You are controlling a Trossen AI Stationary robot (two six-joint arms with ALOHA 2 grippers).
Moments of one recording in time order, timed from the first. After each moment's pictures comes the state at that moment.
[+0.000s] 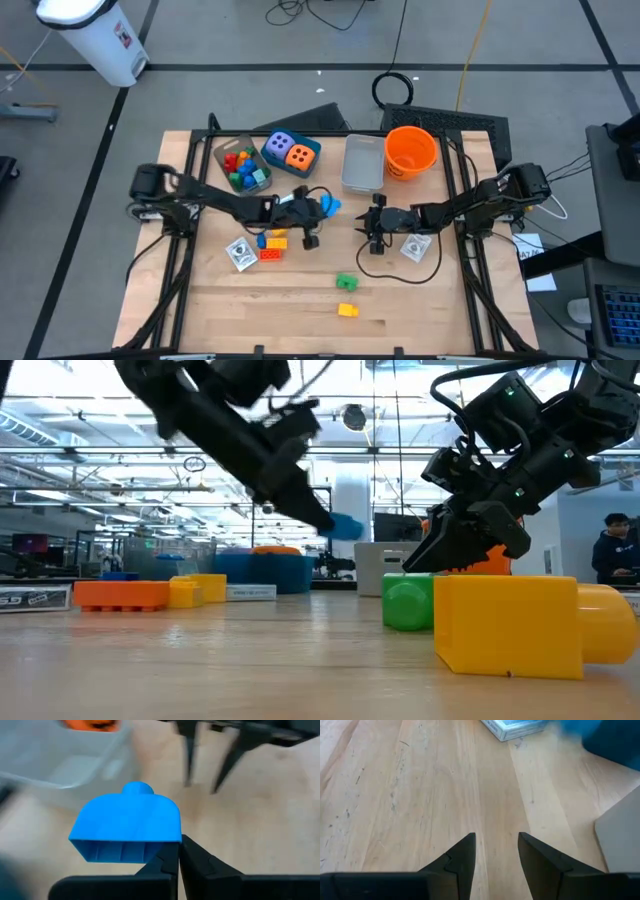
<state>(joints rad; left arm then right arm) -0.07 1.70 0.91 0.16 -0.31 -0.04 0.09 1.53 0.45 0.45 0.24 -0.02</state>
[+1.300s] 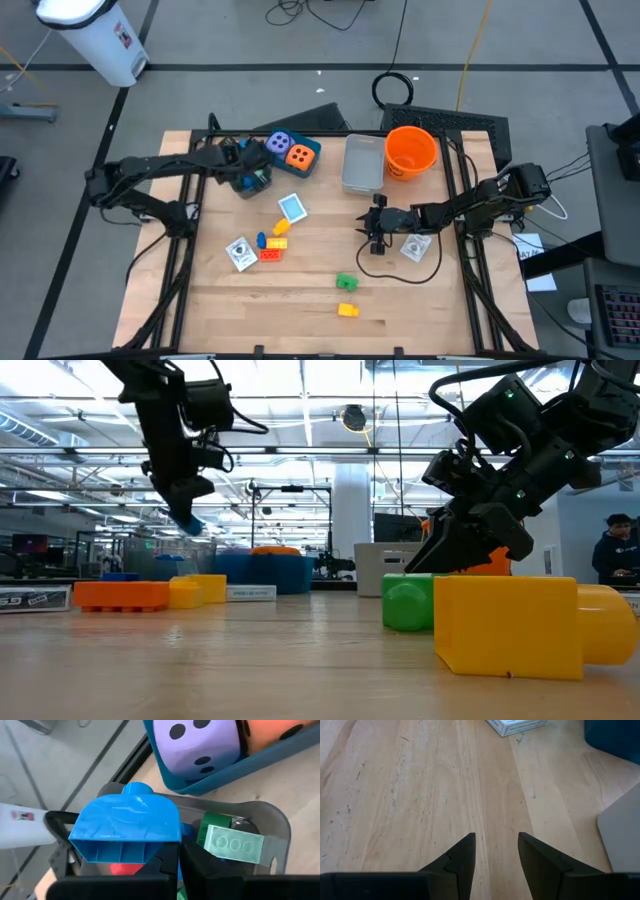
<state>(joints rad) 0.42 1.33 0.91 -0.76 -0.53 -0.17 0.09 1.53 0.45 0.44 0.23 -0.01</state>
